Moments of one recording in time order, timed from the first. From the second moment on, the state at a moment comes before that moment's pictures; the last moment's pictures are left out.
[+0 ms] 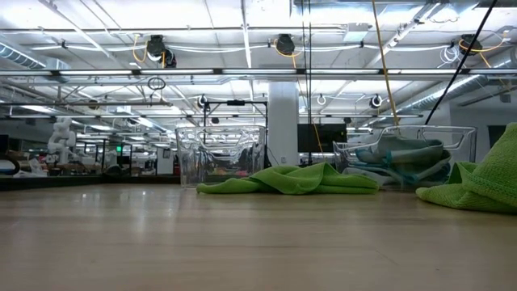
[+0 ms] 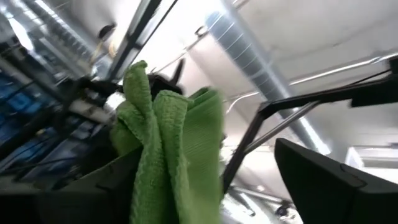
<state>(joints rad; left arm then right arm) 0.14 1.43 1.10 1.11 0.20 -0.95 -0.13 1.42 1.72 -0.11 -0.26 0.43</state>
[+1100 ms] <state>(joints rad) 0.22 1.20 1.10 0.33 0.21 -0.47 -0.14 1.33 1.72 -0.54 -0.13 0.61</state>
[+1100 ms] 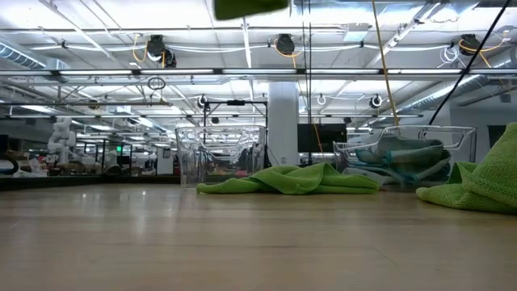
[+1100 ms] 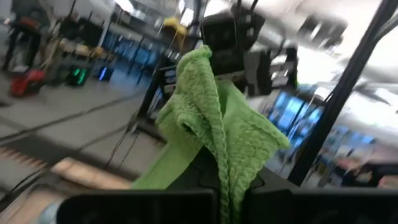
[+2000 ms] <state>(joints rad) 0.07 1.16 1.10 0.02 0.34 -0.33 -0.15 1.75 2.08 -0.81 -0.53 0.28</state>
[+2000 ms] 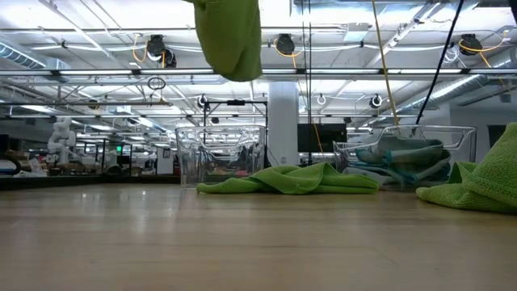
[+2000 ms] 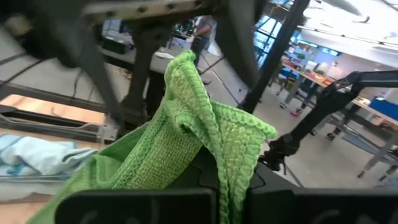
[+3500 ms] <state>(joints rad) -0.06 0.96 1.10 0.17 0.15 -0.58 -0.04 1.59 1.00 0.86 -0.36 1.42</state>
